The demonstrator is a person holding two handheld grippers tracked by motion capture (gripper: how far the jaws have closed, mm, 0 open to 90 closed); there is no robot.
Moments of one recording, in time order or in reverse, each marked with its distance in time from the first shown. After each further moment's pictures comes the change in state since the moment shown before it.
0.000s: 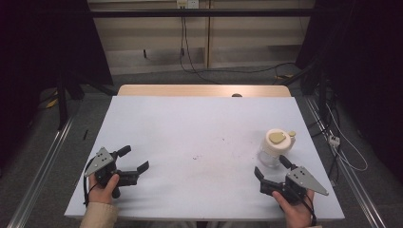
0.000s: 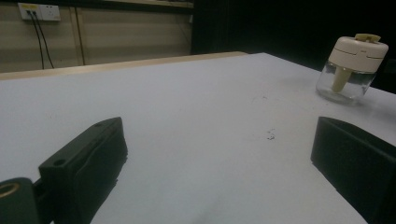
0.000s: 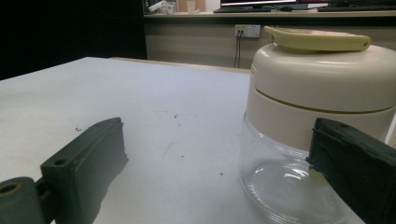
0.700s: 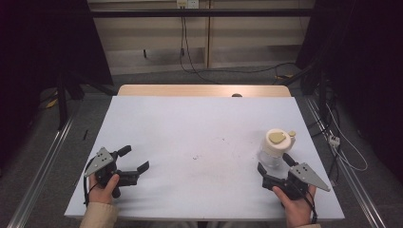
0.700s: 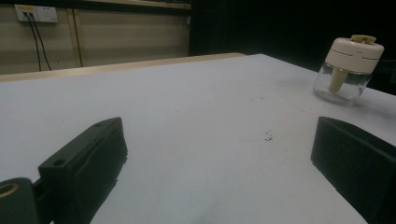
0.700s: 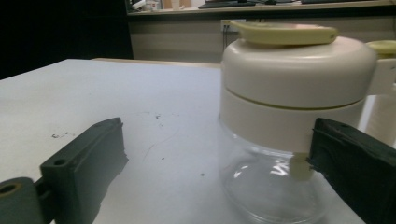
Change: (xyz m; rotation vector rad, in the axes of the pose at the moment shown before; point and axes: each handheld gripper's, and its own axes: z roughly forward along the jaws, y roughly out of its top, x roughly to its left) left arm 0.000 0.000 0.001 -0.006 -0.005 -0.002; right arm -0.011 0.001 0.005 0.015 -0.059 0.034
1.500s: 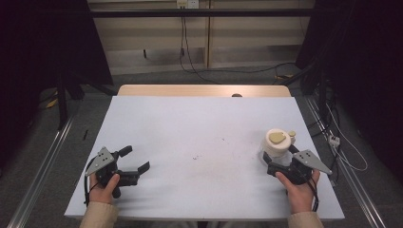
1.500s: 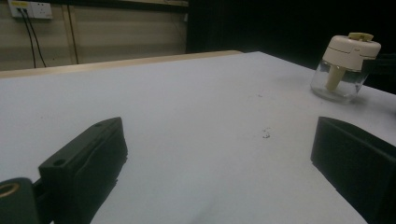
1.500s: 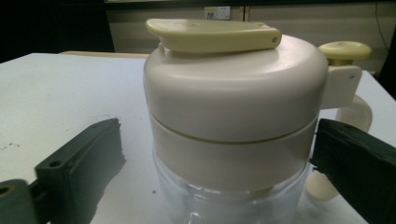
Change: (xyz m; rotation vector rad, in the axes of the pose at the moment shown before) left arm 0.001 -0.001 0.001 0.011 -0.015 -0.003; right arm -0.031 0.009 0.027 0.059 -0.045 0.019
